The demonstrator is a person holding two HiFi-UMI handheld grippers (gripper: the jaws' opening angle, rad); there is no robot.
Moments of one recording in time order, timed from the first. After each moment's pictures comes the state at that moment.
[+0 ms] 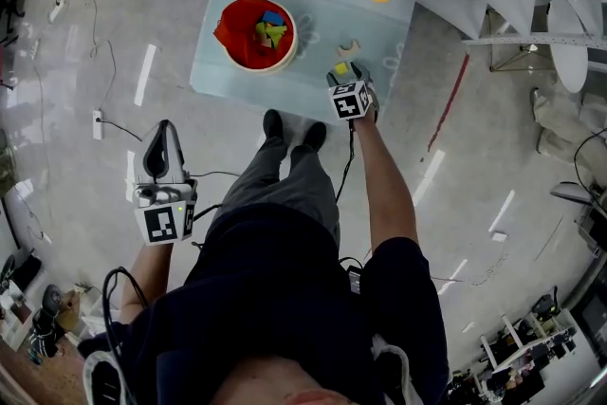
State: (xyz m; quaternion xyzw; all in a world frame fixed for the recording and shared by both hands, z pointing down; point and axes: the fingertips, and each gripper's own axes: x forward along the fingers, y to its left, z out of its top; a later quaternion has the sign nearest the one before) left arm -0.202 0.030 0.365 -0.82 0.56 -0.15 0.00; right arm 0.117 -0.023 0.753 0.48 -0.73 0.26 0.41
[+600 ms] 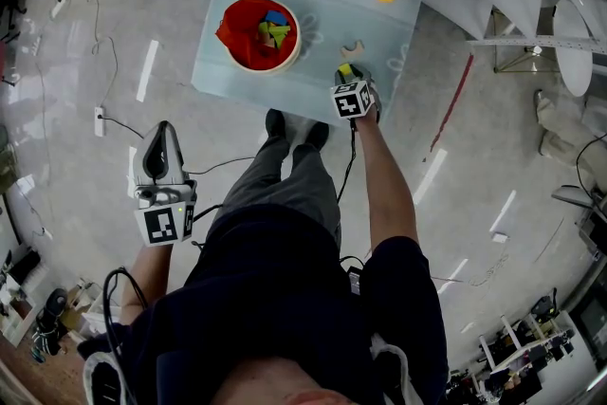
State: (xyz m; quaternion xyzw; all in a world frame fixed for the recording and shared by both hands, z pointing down) left arm -0.209 0.025 0.369 -0.81 0.56 -0.16 0.01; right arm 0.122 -0.025 0.768 0.48 -0.72 0.26 0.43
